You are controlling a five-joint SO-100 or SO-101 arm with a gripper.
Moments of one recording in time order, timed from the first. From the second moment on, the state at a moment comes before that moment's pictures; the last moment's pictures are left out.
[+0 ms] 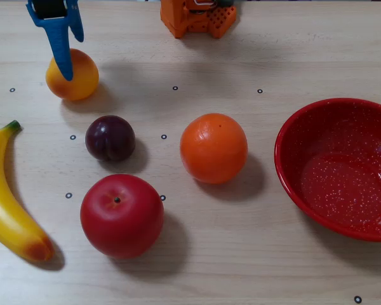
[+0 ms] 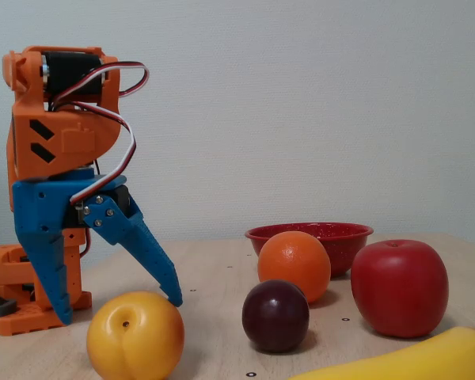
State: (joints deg) arm 60.0 90.4 97.2 86.4 -54.9
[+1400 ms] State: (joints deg) arm 59.0 84.1 100.3 76.4 -54.8
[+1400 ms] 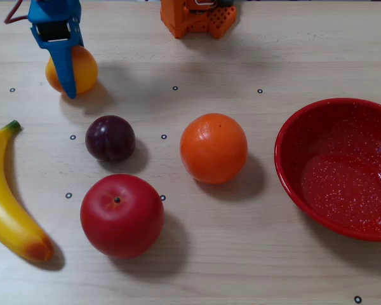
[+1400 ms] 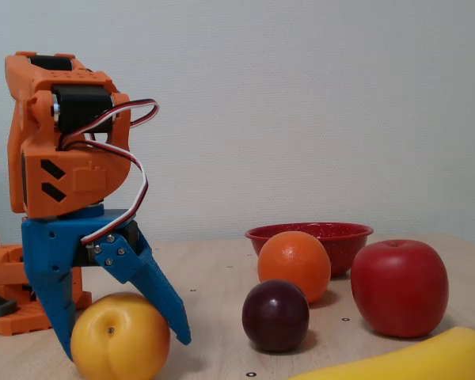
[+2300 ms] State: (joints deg) arm 59.0 84.1 100.3 76.3 -58.5
